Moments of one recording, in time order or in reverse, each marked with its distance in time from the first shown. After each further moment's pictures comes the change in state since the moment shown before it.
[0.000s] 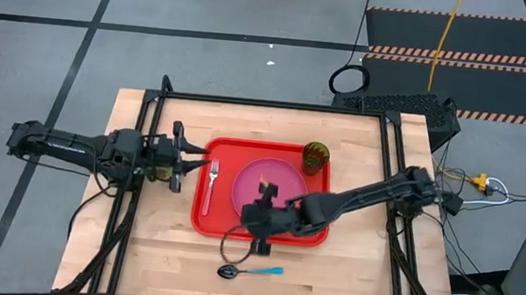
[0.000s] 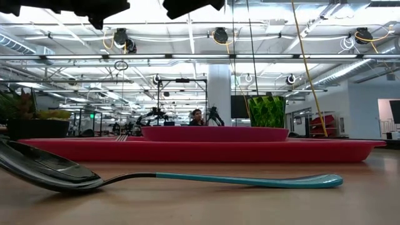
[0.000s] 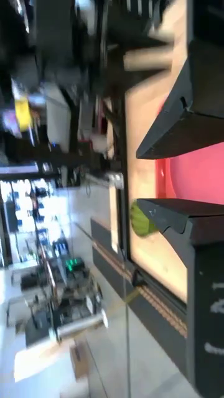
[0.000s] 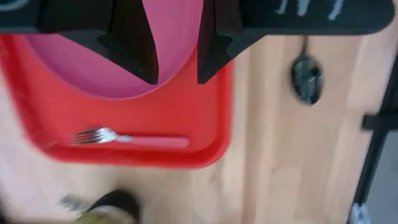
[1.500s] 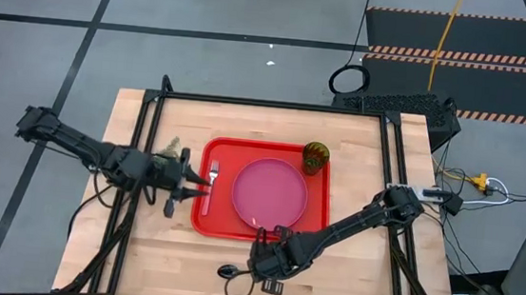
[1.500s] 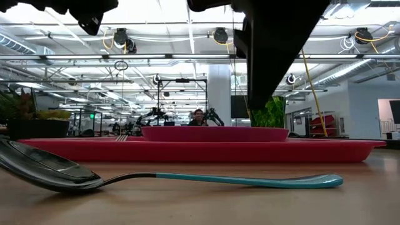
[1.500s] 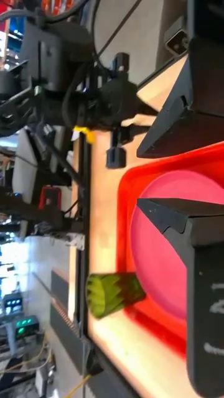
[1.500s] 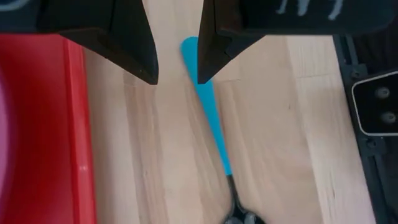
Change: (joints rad) left arm -0.254 0.101 0.000 -0.063 -0.030 -0.209; right arm 0.151 0.204 -0.006 -0.207 -0.274 0.405
